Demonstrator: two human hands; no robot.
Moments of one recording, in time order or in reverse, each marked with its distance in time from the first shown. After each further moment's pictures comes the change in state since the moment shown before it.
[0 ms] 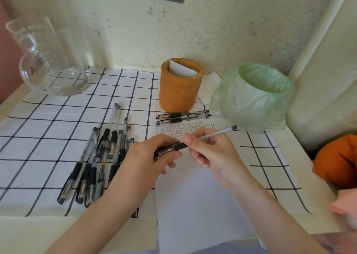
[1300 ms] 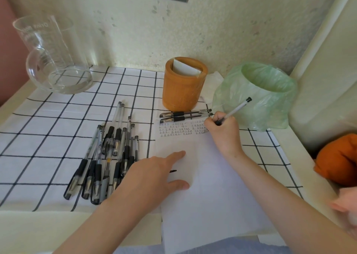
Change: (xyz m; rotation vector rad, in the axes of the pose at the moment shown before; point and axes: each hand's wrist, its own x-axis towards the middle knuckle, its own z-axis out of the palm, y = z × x) left_hand -0.005 -0.015 0.010 0.752 -0.337 0.001; right_hand 0.069 0.036 -0.039 -0.462 0.458 -0.306
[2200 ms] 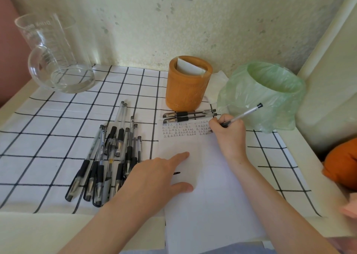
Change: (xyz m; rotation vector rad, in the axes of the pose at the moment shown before) left_hand 0.002 -0.002 0.002 -0.016 0.007 0.025; right_hand -0.003 0.006 0.004 0.028 0.094 -0.023
